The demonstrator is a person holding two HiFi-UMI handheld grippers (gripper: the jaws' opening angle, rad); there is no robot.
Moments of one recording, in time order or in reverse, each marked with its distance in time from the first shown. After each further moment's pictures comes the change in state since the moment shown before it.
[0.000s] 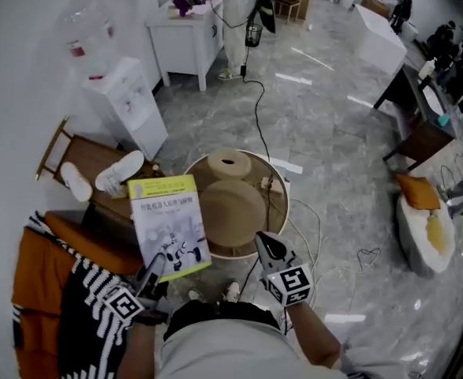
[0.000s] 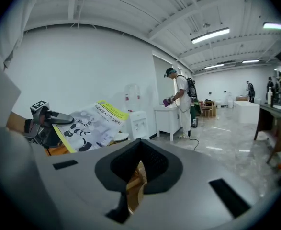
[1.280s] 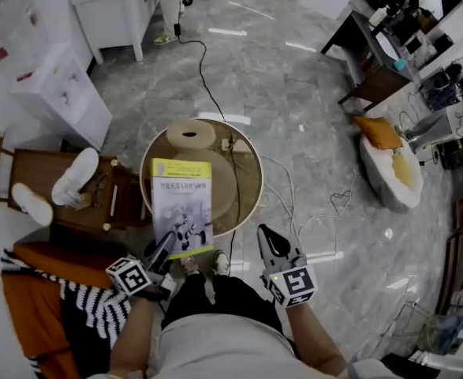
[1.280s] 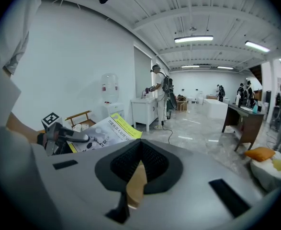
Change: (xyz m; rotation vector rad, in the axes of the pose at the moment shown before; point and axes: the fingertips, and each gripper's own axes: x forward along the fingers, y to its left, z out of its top) left arm 0.101 0.089 -0.035 -0.054 0.438 -0.129; right arm -0.006 0.010 -0.006 0.059 0.114 -0.339
